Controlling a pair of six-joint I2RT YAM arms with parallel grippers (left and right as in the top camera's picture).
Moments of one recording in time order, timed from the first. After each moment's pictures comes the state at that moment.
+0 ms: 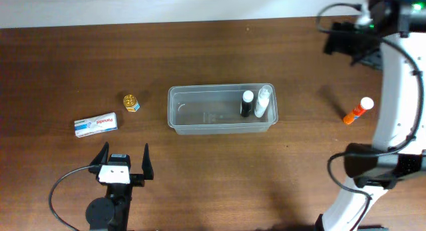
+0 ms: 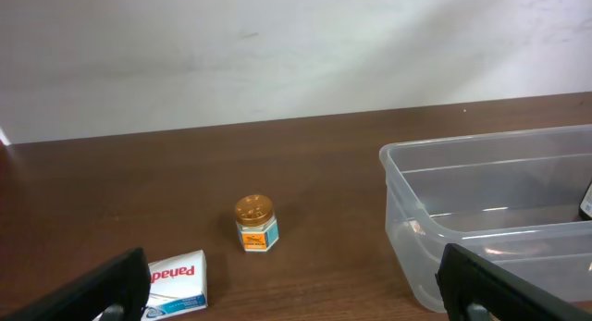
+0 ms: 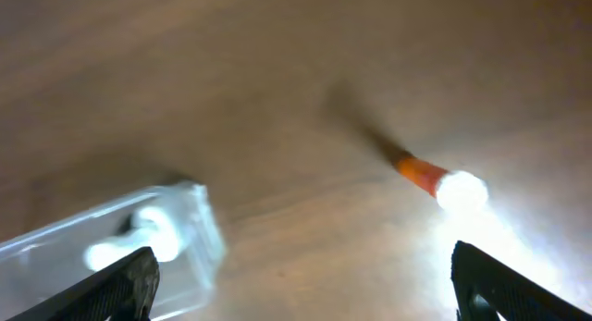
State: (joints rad) left arm 0.02 0.01 0.01 -0.07 0.07 0.07; right arm -0.13 2.03 2.48 -1.69 0.01 0.26
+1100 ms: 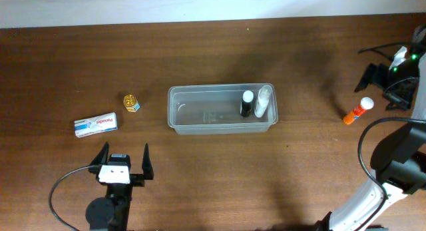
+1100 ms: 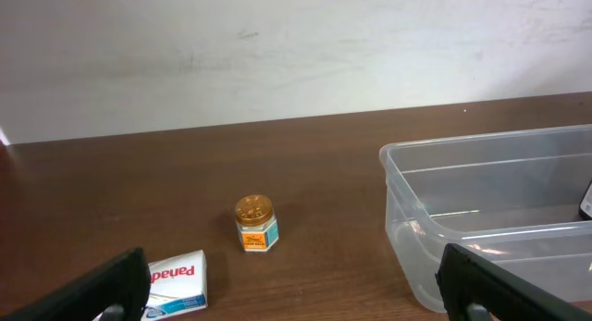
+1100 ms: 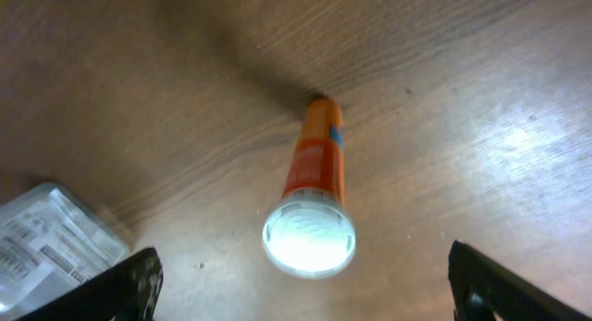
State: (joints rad) left arm 0.02 0.01 0.01 -0.07 0.07 0.07; right arm -0.48 2.08 2.01 -1.51 -0.14 0.10
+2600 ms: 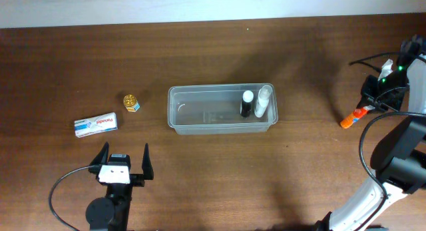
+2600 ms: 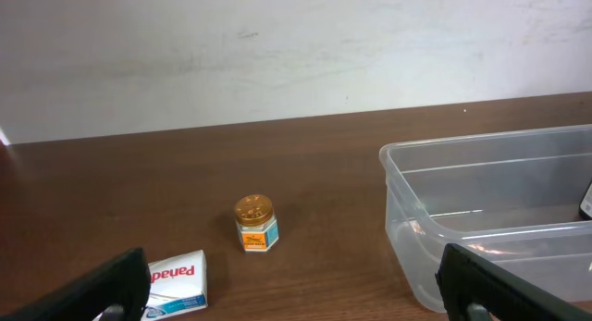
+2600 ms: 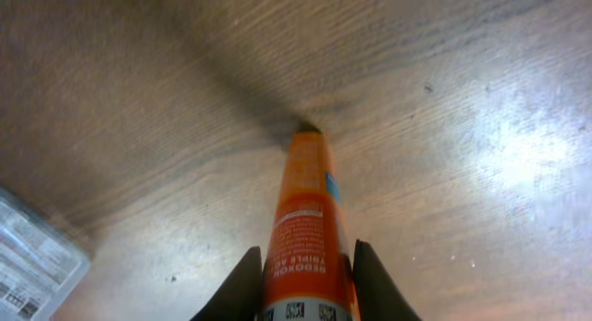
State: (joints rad) left arm 0.02 0.01 0.01 -0.07 0.07 0.07; right arm -0.48 2.08 1.87 -1.42 -0.13 0.06
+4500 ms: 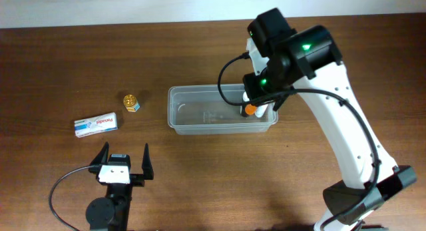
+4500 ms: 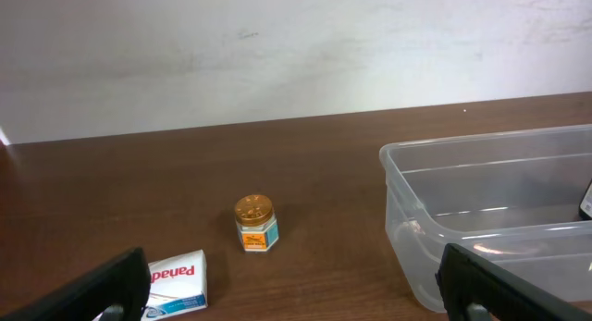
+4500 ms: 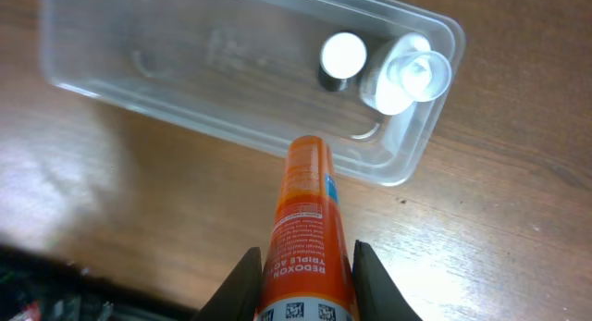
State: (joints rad) left arm 0.02 0.01 0.01 -0.07 0.07 0.07; right arm 0.44 1.83 2.09 -1.61 -0.06 0.18
